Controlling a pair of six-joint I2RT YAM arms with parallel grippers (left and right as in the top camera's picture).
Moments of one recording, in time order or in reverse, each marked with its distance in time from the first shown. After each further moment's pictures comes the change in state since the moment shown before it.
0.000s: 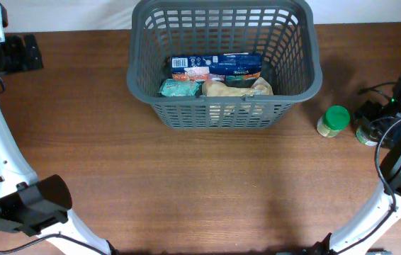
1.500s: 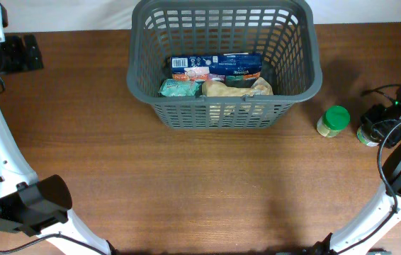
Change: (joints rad) left arm 0.000 0.000 0.000 0.000 0.000 0.000; right arm -0.019 -0.007 -0.012 0.007 -0.020 0.005
